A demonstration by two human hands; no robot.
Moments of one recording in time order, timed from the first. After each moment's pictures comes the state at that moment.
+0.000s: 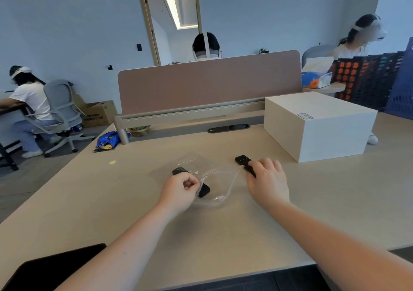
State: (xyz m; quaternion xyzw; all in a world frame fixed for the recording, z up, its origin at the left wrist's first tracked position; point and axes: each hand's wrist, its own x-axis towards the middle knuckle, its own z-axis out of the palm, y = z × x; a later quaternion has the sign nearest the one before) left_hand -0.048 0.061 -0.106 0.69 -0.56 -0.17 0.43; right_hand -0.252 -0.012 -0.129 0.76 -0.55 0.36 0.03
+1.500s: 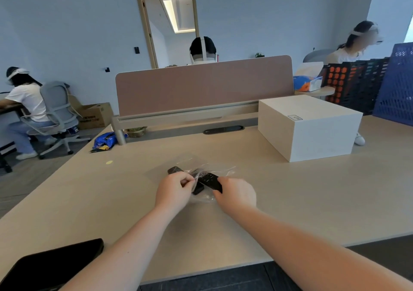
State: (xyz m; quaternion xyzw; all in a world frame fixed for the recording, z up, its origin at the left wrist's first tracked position) left_hand -0.062 0.071 -0.100 0.73 -0.55 -0.10 0.39; right_hand -0.210 0.031 -0.118 0.81 -0.55 0.20 -0.09
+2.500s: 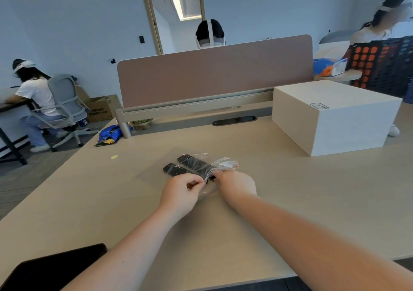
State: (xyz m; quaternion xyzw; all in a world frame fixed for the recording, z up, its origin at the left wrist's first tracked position) left_hand -0.044 0.059 -0.120 0.70 -0.57 -0.15 0.41; right_hand -0.168 -0.025 -0.147 0.86 -0.49 0.14 -0.04
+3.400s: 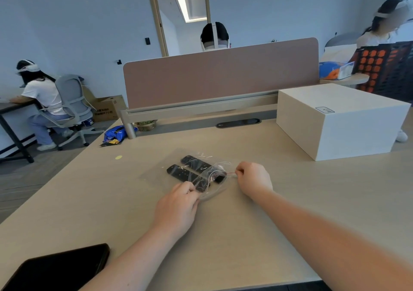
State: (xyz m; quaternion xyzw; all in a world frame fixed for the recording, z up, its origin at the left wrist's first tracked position) left_hand -0.026 0.079 -0.143 0.67 -0.70 0.16 0.19; right_hand -0.198 -0.048 -0.138 0.75 -0.58 0.26 -0.20
